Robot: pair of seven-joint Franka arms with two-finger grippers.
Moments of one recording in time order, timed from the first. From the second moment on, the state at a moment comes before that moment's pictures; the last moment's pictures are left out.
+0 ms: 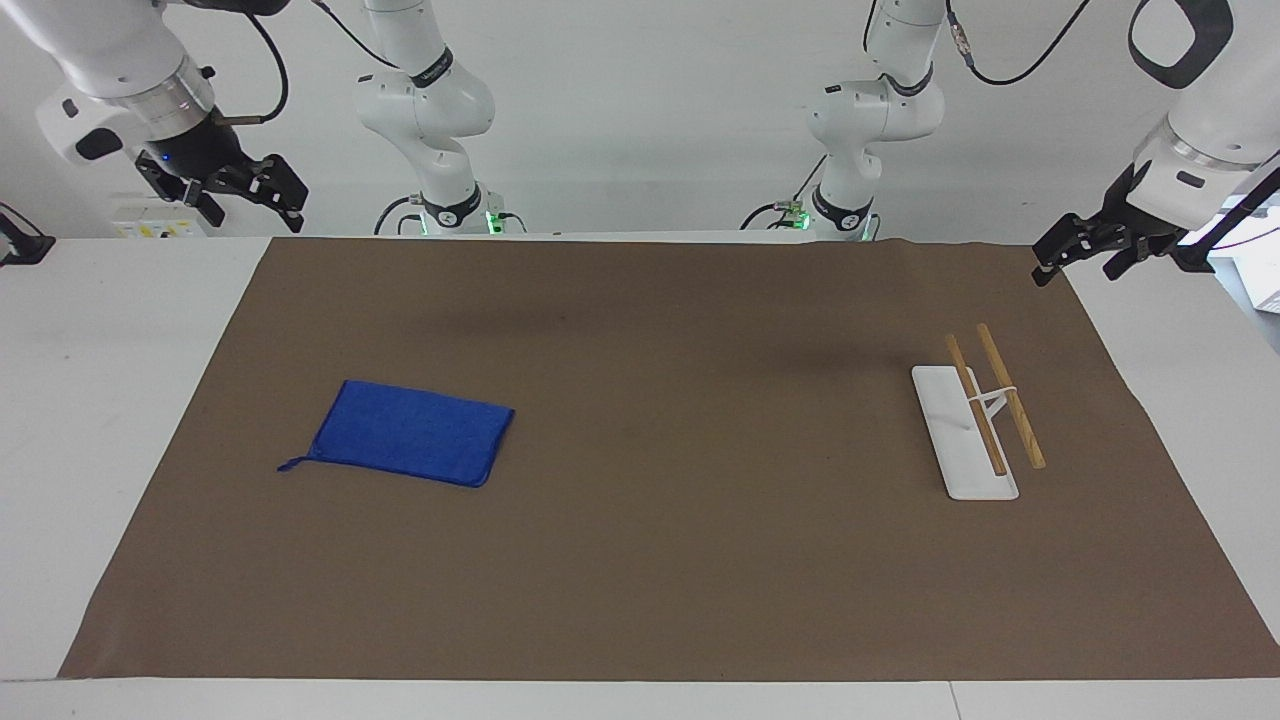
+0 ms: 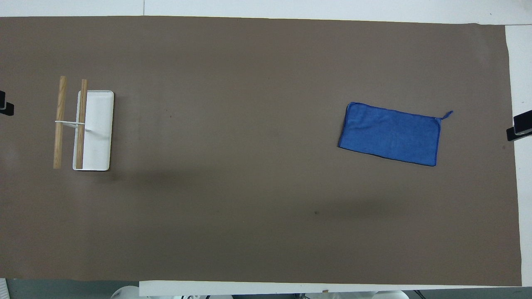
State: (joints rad) left arm -0.04 0.03 0.05 -1.51 0.01 1.47 0.02; right arm -0.07 -0.02 -0.04 -1.47 -0.03 1.30 -0.02
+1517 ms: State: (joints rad) left arm -0.04 0.03 0.05 -1.51 0.01 1.47 0.02; right arm 0.03 0.01 -0.03 -1.84 0.02 1.83 0.02
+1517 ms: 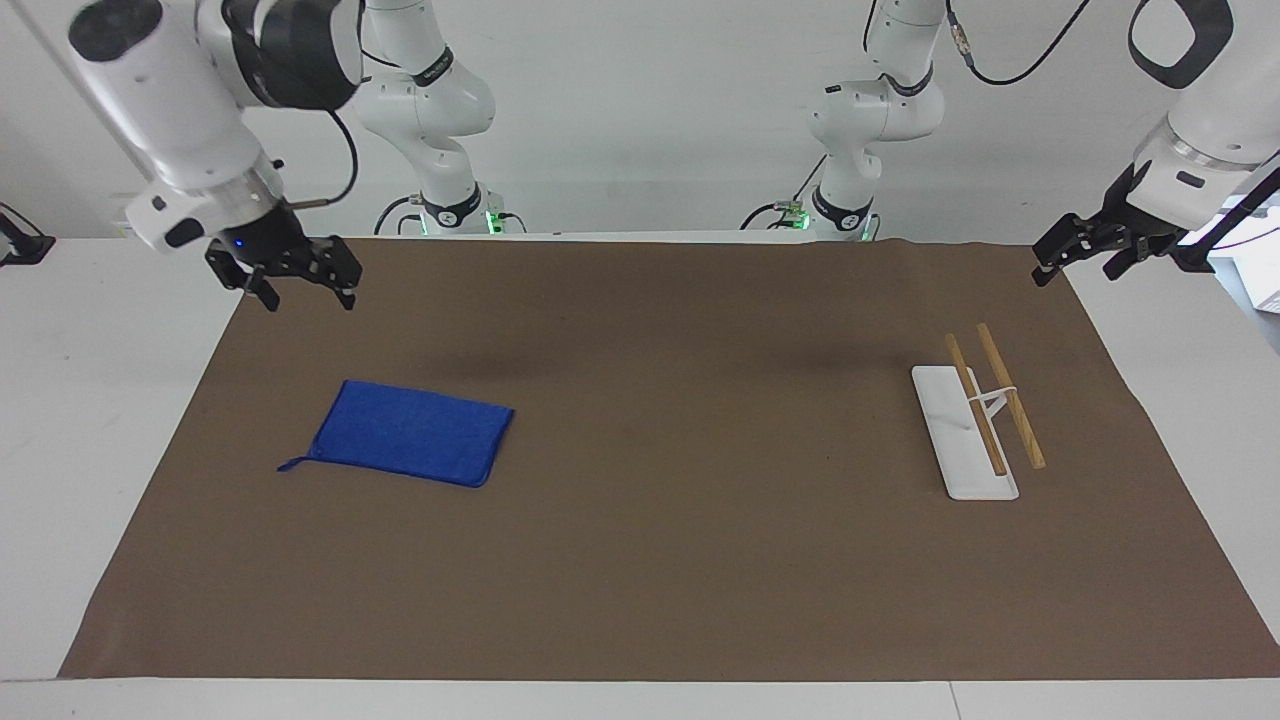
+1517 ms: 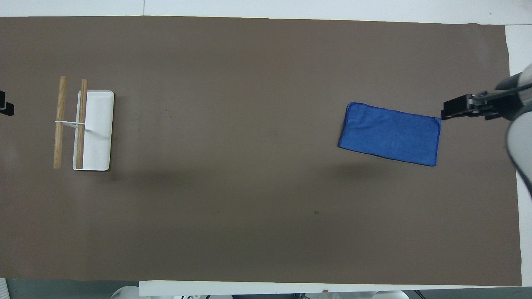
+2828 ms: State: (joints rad) left arm -0.04 0.03 0.05 -1.51 0.01 1.47 0.02; right arm 0.09 0.23 -0.04 -2.16 0.02 2.34 0.06
